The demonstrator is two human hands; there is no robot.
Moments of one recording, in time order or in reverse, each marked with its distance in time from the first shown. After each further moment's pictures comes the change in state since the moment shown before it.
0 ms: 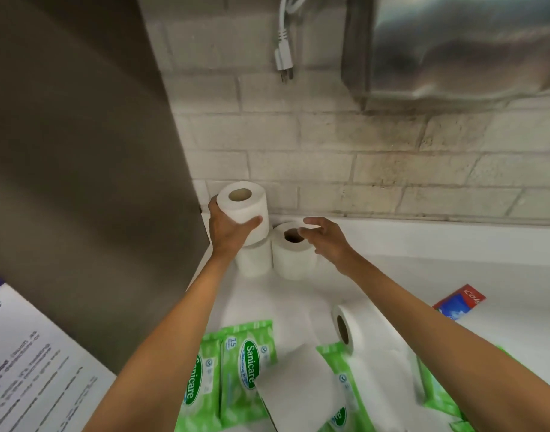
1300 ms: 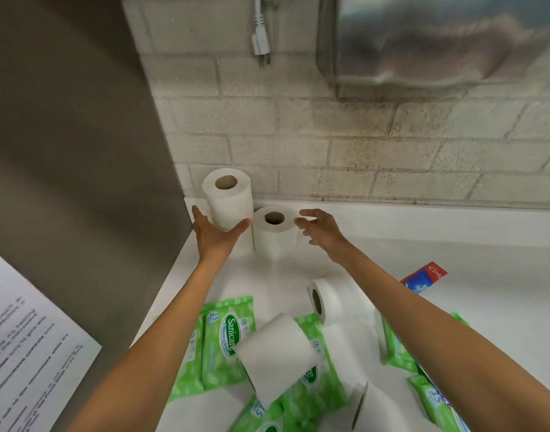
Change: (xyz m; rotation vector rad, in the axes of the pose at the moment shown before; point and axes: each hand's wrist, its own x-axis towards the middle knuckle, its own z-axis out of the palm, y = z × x) left_hand -0.051 -0.011 -0.003 0.015 -0.066 -0.189; right_hand -0.024 0.013 -0.024 0.023 0.041 0.042
